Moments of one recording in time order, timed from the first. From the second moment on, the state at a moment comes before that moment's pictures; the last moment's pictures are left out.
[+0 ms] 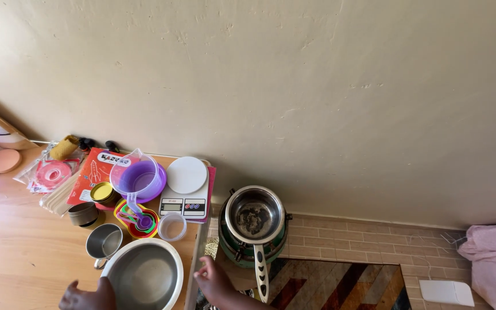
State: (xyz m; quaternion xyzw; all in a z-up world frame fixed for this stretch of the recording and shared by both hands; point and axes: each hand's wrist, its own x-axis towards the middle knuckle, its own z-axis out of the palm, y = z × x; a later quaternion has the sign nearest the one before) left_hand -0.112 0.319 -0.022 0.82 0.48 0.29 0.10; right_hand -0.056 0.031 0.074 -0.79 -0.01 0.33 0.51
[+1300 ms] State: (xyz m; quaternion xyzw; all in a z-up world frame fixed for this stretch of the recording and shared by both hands) left_hand -0.061 0.154 0.097 0.48 0.51 -0.10 0.71; right_hand -0.057 -0.086 0.166 -0.72 0.34 0.18 0.58
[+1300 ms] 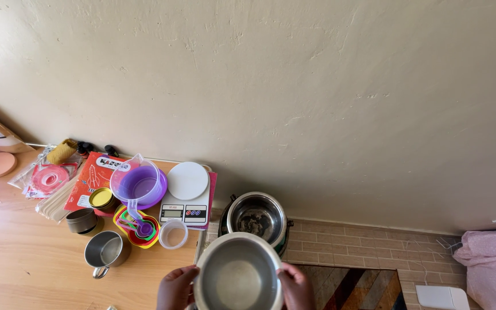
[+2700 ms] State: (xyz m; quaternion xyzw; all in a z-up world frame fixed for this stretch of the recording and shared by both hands) left_hand -0.011 -0.015 0.027 0.27 0.60 -0.22 0.72; right_hand 0.046 -0.237 0.119 -0.78 0.38 0.10 0.49
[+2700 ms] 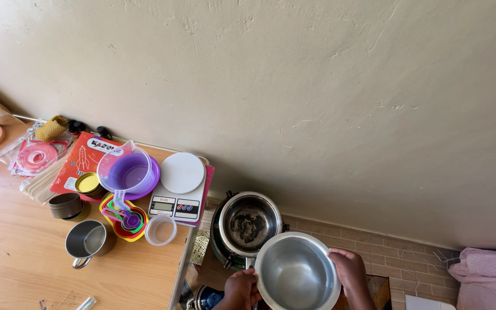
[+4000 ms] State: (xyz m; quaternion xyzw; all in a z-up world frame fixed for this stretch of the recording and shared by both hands) left_hand 0.001 -0.007 -0.005 0.28 0.61 -0.24 0.70; right_hand 0.063 -0.228 0.116 -0.80 0.35 0.13 0.48
